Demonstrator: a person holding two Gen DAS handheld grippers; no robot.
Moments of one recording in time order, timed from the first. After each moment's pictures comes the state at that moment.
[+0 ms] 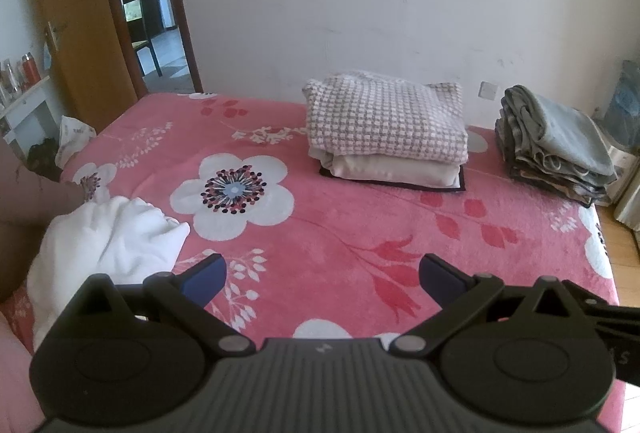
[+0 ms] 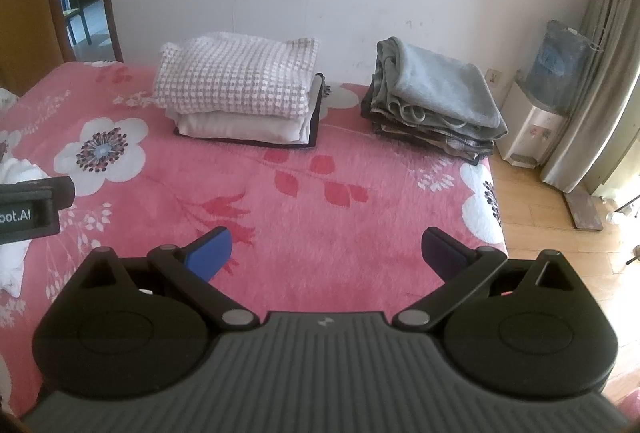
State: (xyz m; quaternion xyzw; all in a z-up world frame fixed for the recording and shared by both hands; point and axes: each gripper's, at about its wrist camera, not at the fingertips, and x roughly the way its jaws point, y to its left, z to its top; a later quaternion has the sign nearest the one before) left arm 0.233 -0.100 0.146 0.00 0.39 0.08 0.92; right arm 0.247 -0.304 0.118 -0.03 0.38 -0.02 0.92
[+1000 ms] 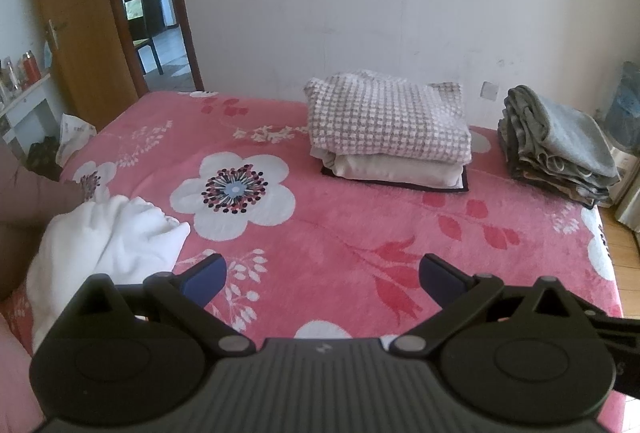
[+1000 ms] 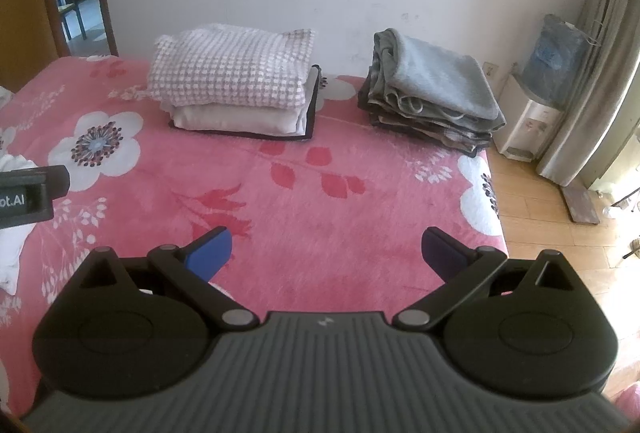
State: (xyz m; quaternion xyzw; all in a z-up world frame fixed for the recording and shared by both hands) left arm 0.239 -0.097 0.142 0.00 0.39 0.09 0.92; right arm 0.248 -0.302 0.112 -0.03 0.39 -0.03 0.92
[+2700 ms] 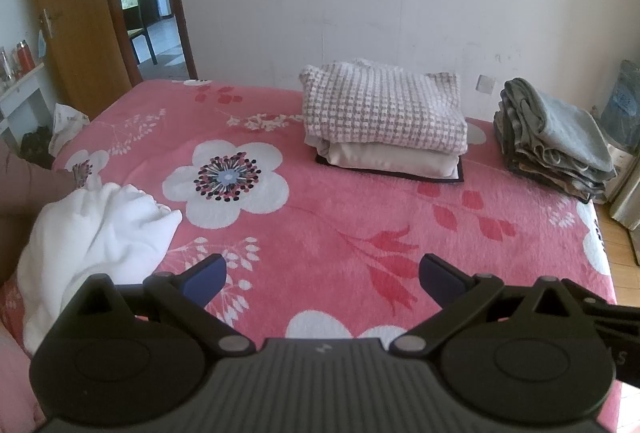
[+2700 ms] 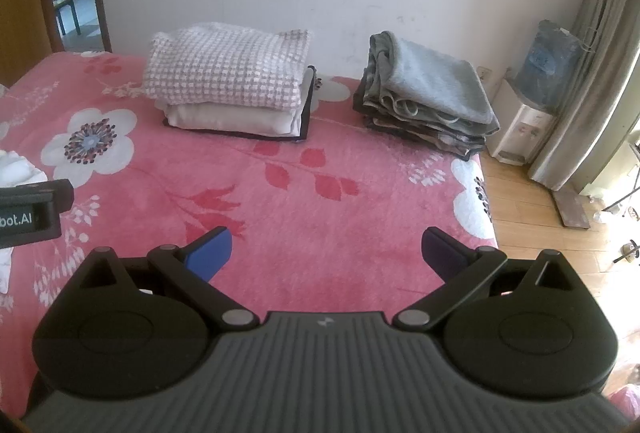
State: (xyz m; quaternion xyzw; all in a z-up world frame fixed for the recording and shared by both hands) left arm 0.237 -0.094 0.133 -0.01 0.40 0.08 0.91; right arm 0.249 -0.297 0.113 -0.04 0.39 -0.04 0.92
